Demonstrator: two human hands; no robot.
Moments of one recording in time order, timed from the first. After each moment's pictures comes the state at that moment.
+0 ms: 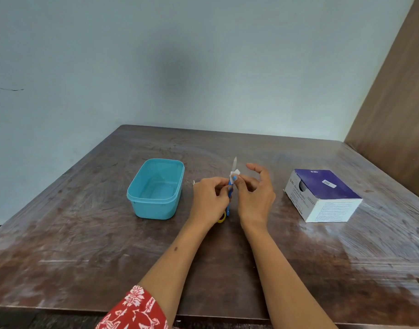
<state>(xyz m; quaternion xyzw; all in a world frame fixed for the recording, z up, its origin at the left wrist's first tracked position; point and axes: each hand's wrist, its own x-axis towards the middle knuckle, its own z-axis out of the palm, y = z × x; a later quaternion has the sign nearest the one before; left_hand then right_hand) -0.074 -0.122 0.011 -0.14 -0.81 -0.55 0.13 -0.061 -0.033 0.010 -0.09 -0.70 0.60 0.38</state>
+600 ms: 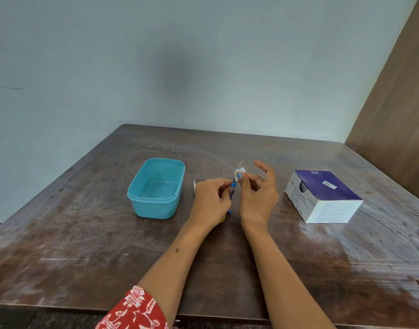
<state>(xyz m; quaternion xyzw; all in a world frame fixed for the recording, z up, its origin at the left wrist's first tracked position) -0.067 -0.125 0.016 -0.19 -0.84 -0.49 0.16 -0.063 -0.032 0.010 -0.09 -0.69 0.58 0.42</state>
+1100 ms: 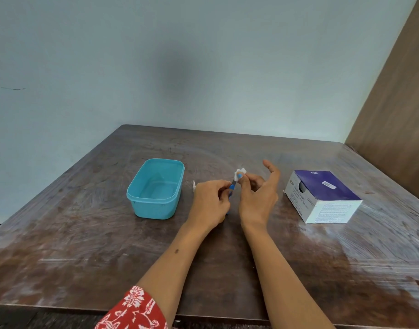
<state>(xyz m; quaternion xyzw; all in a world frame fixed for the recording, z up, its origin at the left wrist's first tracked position) -0.066 -0.125 0.015 -0.20 -0.85 -0.46 0.18 -0.063 -0.032 0.012 -0.09 -0.68 0.60 0.41</state>
